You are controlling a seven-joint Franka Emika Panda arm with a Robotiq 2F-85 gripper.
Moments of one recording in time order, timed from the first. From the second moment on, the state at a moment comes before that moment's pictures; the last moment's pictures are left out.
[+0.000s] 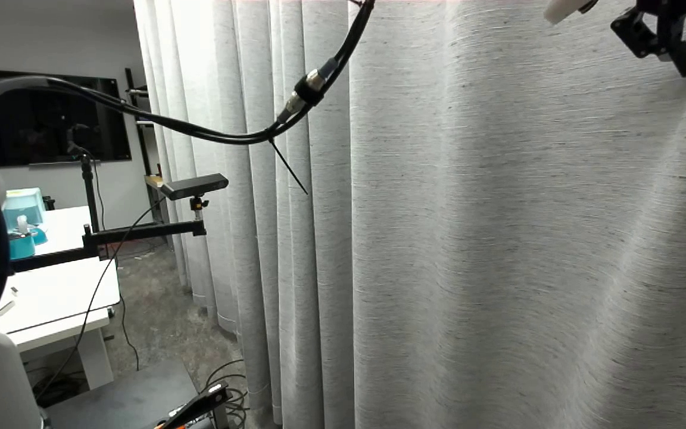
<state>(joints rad) -0.16 0.16 -0.21 -1.70 -0.37 2.50 0.25</state>
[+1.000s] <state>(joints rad) -0.06 0.31 -0.28 -1.55 -0.44 2.49 0.47</state>
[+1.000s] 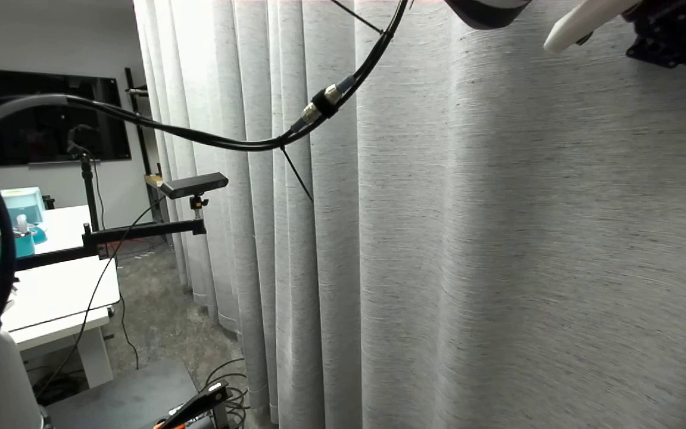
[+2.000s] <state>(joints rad) 0.21 0.25 -0.14 -1.60 -0.82 2.42 0.80</state>
